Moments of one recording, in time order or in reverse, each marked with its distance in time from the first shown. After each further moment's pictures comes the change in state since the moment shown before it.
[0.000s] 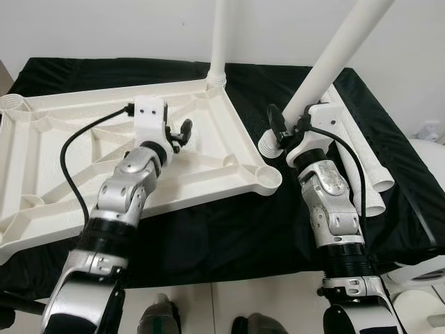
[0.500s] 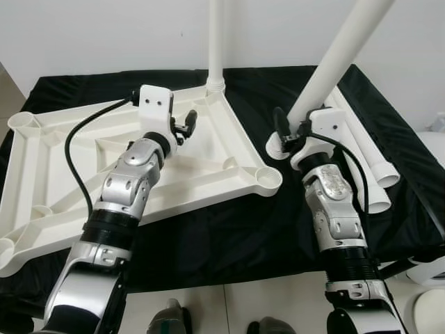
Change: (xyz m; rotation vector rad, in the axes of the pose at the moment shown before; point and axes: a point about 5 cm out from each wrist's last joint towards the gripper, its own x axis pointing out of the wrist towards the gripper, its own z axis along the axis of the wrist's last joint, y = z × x) left arm 0.009 -0.004 0.006 0.098 -0.024 0.004; right arm -0.011 -0.016 -0.005 -0.081 0.001 -0.077
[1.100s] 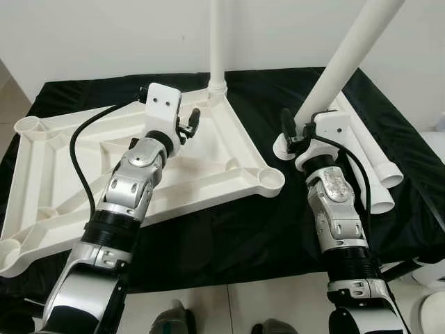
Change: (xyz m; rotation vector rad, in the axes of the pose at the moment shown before) left arm -0.009 -0.004 -0.002 0.086 -0.030 -0.013; right arm 0.004 0.002 -0.002 -0.006 -0.016 -0.004
